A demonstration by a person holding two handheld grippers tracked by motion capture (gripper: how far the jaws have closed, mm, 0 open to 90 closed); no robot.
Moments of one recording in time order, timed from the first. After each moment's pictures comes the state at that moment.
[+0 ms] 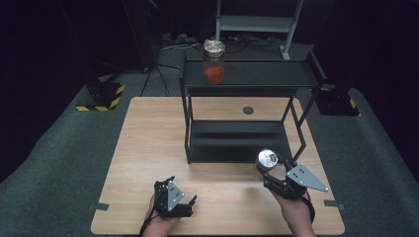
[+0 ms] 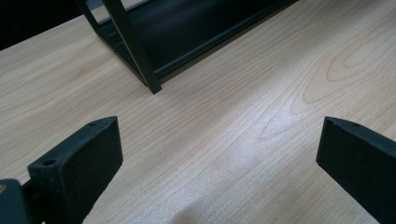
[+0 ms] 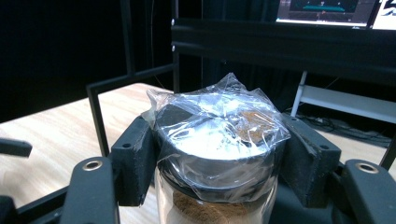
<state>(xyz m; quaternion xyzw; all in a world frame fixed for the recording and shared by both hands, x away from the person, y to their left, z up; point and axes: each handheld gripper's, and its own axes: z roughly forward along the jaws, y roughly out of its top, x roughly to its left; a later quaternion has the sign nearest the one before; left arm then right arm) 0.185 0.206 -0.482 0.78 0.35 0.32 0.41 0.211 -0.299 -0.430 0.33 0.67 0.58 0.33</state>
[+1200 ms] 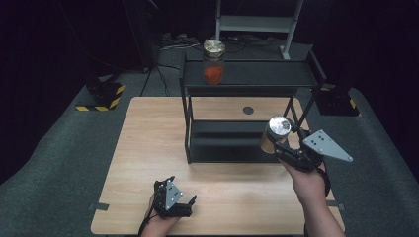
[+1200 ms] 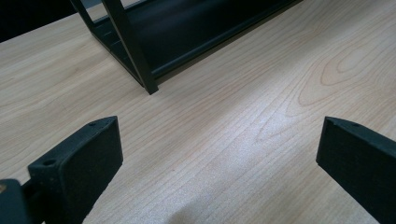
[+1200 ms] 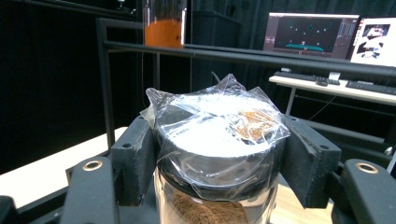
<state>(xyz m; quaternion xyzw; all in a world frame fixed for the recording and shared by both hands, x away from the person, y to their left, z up) 0.187 0.213 -0.482 0.78 0.35 0.31 0.42 0.235 -0.302 -0.341 0.31 0.64 0.60 0.36</state>
